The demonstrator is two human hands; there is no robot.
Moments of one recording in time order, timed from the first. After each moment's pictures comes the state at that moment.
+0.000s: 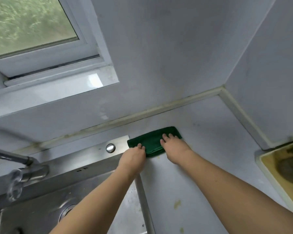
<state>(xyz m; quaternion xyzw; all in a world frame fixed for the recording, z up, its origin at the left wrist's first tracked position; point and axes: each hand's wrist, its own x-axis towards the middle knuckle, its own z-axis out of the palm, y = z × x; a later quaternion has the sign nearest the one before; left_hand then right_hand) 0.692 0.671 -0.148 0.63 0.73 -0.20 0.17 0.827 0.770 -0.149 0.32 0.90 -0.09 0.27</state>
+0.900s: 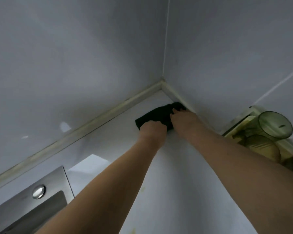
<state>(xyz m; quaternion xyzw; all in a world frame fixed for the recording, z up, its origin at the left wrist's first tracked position) 0.891 0.880 -0.146 0.75 0.62 -0.20 0.09 1.000 0.938 -0.160 0.50 0.81 -0.08 0.30</state>
